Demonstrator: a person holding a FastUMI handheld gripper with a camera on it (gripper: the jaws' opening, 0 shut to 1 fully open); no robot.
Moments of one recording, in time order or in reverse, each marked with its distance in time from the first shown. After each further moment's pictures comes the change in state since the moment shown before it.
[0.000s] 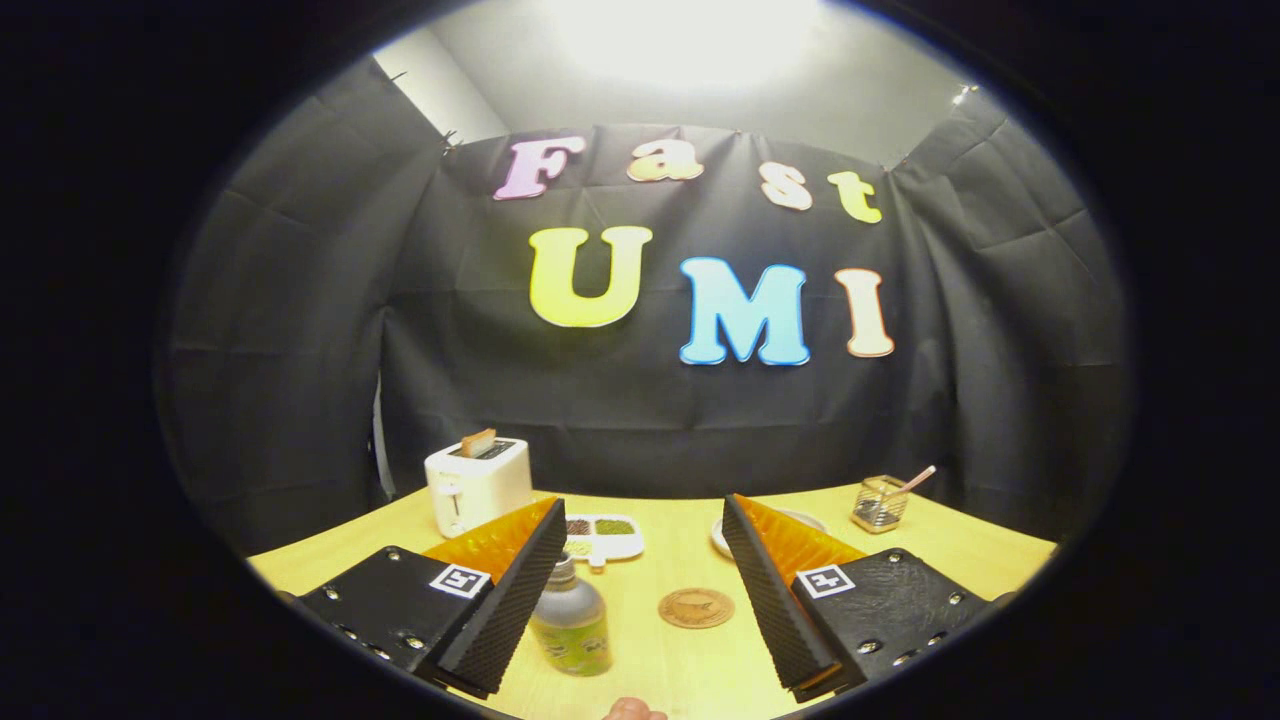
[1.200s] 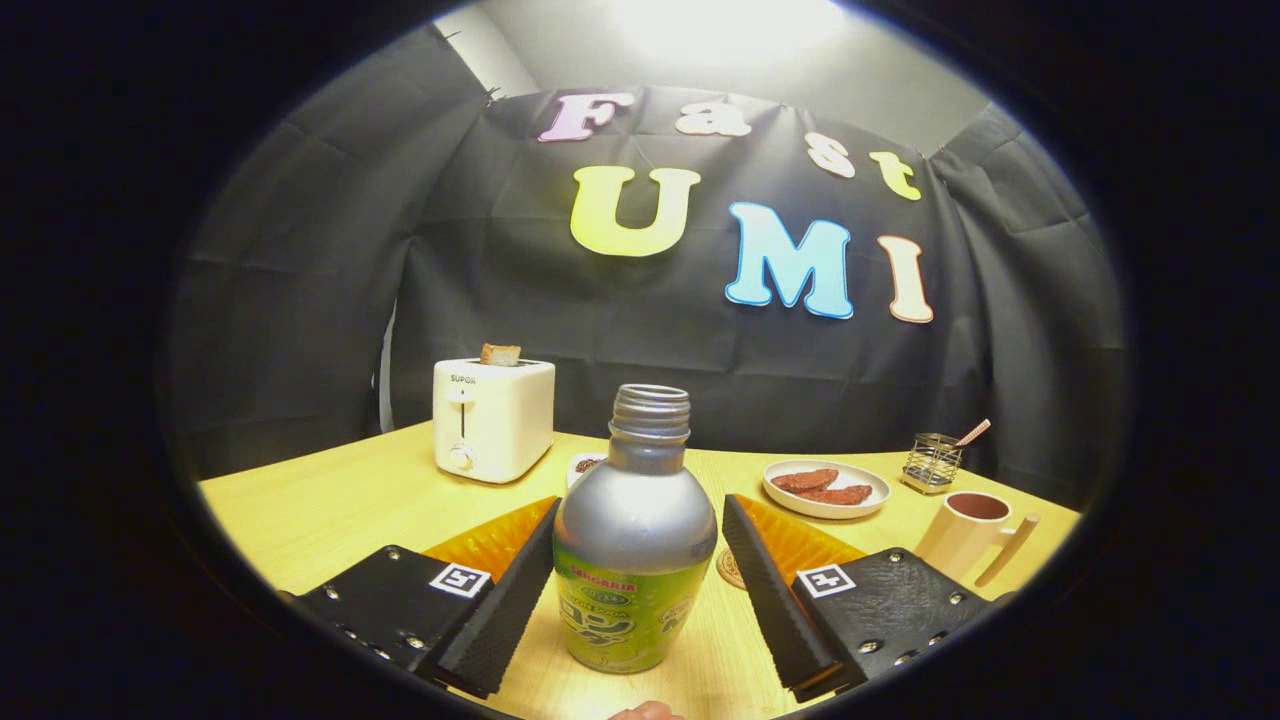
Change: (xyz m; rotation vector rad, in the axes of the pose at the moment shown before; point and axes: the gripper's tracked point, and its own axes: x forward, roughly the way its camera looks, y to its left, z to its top) arm 0.049 0.049 -0.110 -0.083 0.055 0.024
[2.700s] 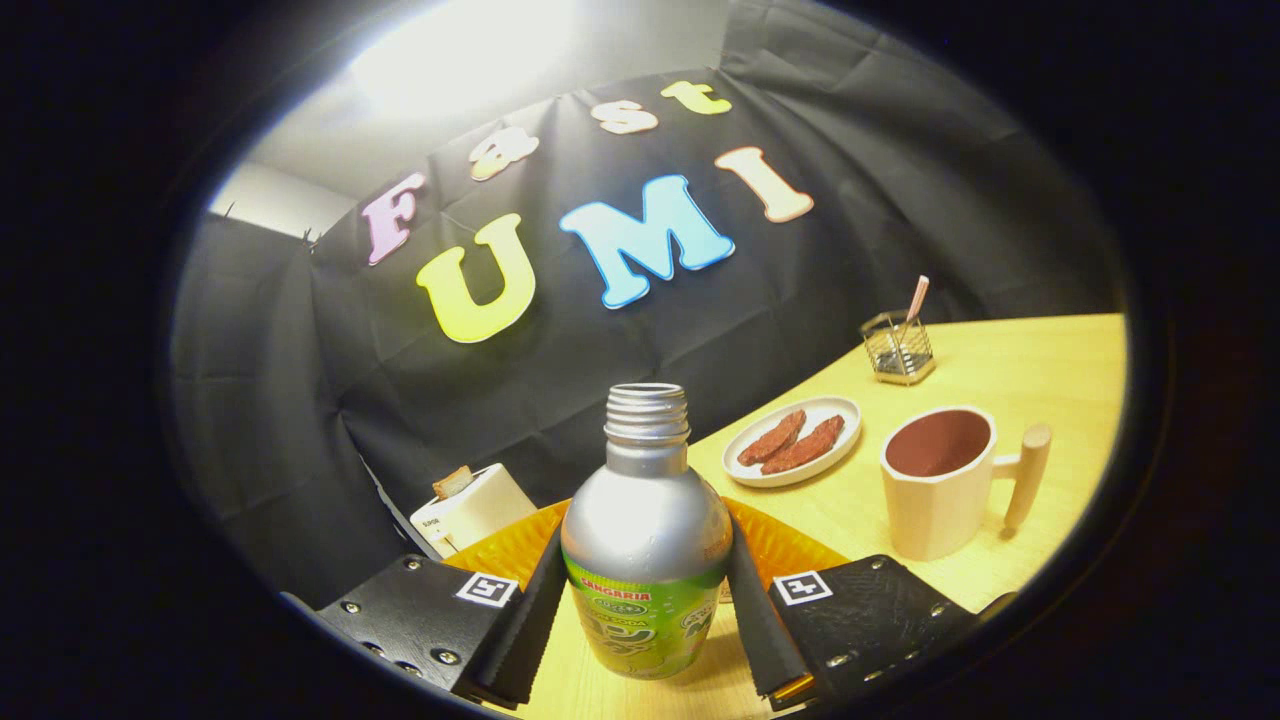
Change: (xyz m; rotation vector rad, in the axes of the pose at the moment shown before) arm 0.006 -0.108 0.018 0.647 0.015 -0.045
